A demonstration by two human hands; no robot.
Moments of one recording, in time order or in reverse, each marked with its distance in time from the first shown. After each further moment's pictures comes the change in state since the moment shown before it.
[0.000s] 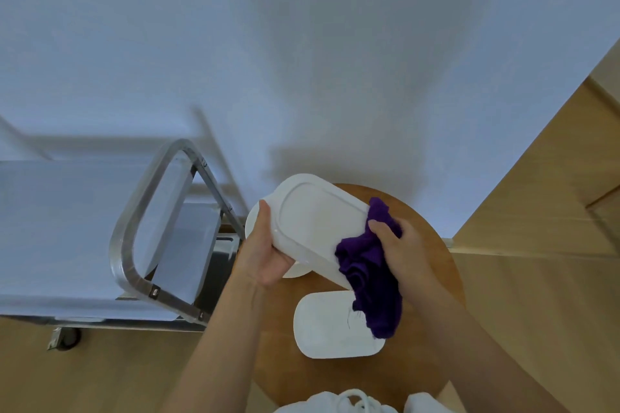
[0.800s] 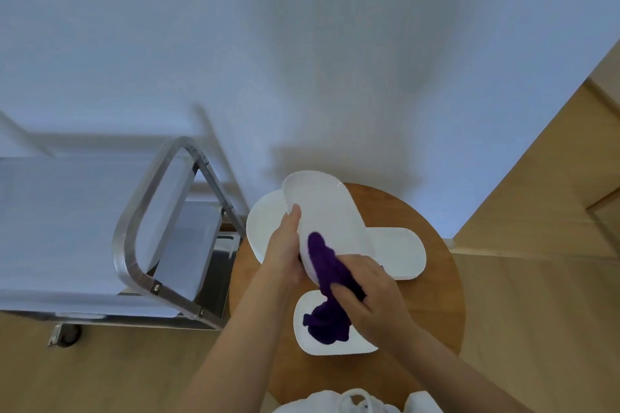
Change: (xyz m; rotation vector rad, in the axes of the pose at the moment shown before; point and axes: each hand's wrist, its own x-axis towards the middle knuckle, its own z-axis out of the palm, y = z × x) left_hand -0.006 -0.020 0.029 0.190 0.209 -0.062; right_hand -0.054 0.040 0.021 -0.475 -0.214 -0.881
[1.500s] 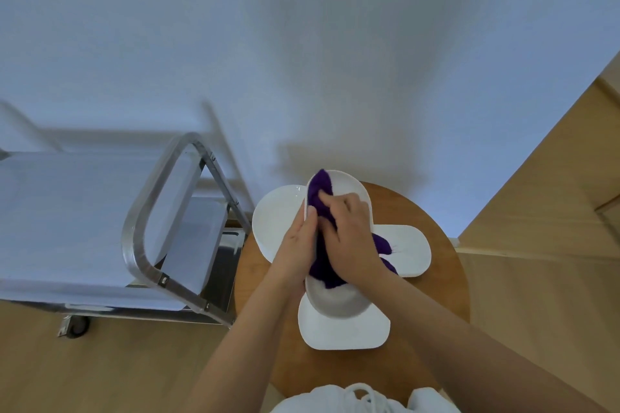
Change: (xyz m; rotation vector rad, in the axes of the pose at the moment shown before) left_hand -0.014 -0.014 -0.013 0.486 -0.203 0.427; right_hand 0.074 -0.018 0.019 -0.199 0.127 0.095
